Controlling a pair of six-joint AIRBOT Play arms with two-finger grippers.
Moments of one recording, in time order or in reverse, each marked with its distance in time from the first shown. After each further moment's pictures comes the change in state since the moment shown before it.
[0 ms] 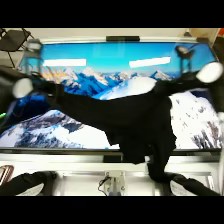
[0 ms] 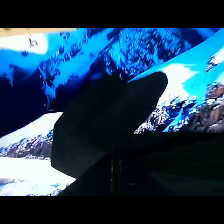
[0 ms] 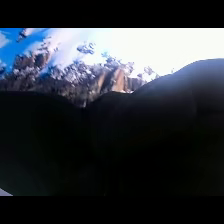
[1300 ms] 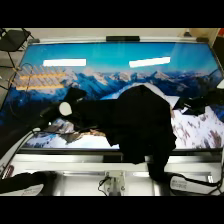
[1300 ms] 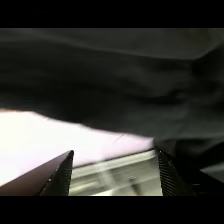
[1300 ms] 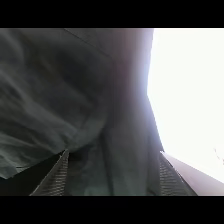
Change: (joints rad) left arm -0.053 -0.170 -0.449 -0.864 0.299 0.088; right arm -0.415 -0.152 -0.051 -0.069 0.280 -0.063
